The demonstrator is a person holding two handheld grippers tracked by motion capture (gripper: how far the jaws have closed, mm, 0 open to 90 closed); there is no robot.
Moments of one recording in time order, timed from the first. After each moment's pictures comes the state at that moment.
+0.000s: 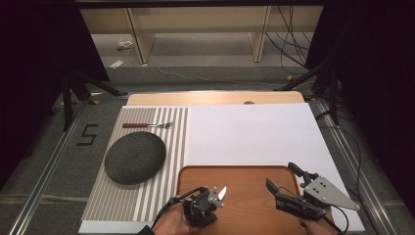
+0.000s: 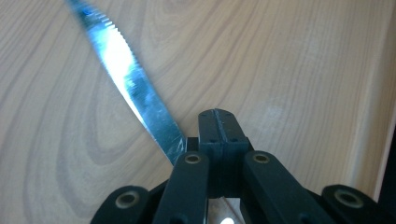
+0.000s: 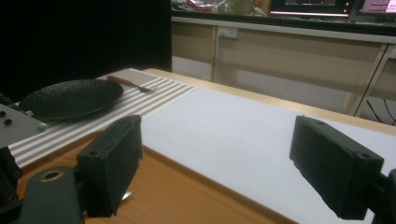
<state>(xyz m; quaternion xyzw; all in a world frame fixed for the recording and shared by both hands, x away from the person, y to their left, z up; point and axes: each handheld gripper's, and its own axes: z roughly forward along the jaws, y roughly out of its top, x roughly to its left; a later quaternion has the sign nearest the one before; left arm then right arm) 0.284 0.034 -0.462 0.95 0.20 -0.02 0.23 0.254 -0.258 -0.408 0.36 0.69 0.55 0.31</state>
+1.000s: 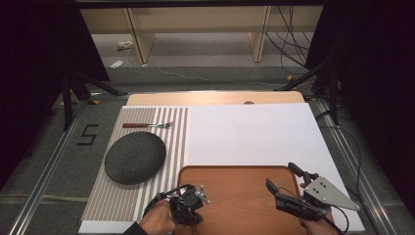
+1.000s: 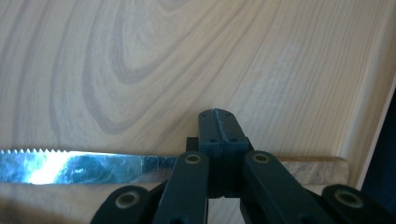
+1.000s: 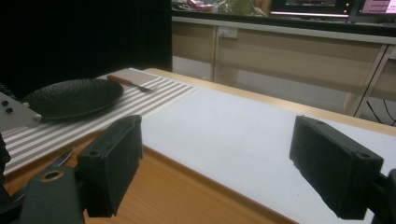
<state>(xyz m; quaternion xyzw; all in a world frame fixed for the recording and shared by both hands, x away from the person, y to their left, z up) 0.291 0.066 -0.460 0.96 0.22 -0.06 0.19 0.253 -0.258 -0.408 0.36 0.69 0.55 0.31</state>
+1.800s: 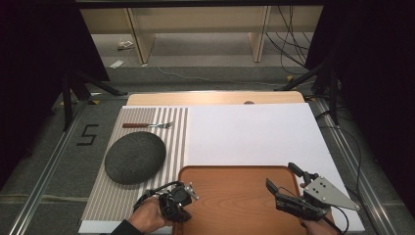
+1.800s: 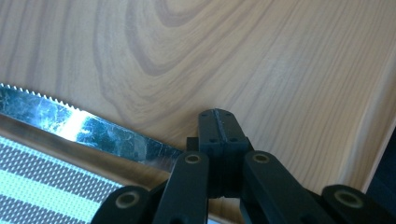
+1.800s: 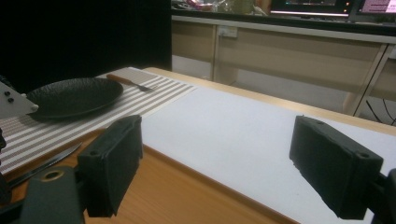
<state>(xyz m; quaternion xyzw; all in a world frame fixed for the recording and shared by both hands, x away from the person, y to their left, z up) 0.300 0.092 -0.459 0.95 0.24 -0.06 0.17 0.253 -0.258 -0.408 0.36 0.69 0.55 0.31</state>
